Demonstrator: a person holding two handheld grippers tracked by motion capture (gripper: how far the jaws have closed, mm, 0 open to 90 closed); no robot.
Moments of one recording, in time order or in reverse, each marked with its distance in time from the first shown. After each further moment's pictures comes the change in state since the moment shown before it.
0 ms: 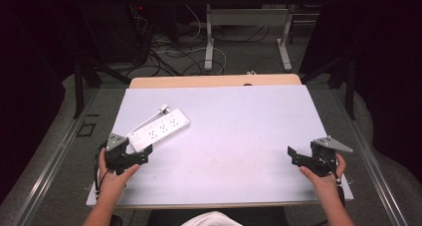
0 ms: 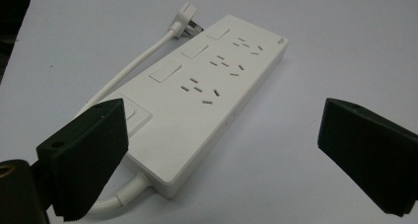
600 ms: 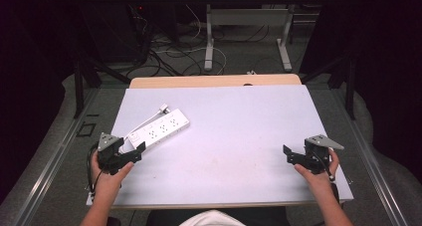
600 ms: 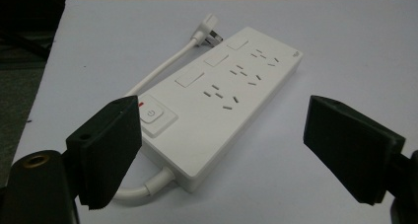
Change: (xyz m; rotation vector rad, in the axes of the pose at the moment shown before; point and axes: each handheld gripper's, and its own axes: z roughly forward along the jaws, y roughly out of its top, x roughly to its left) left arm 0.009 0.006 -0.016 -0.023 0.054 -0.046; right arm 0.007 0.000 0.016 -0.005 0.009 -0.058
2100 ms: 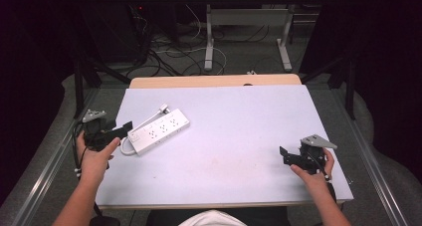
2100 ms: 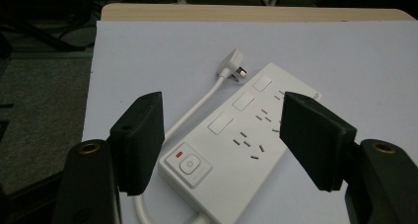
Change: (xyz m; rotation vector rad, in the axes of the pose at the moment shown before) left arm 0.026 0.066 -0.002 0.060 0.024 -0.051; right arm 0.008 -0.001 0.006 0.030 0.004 -0.057
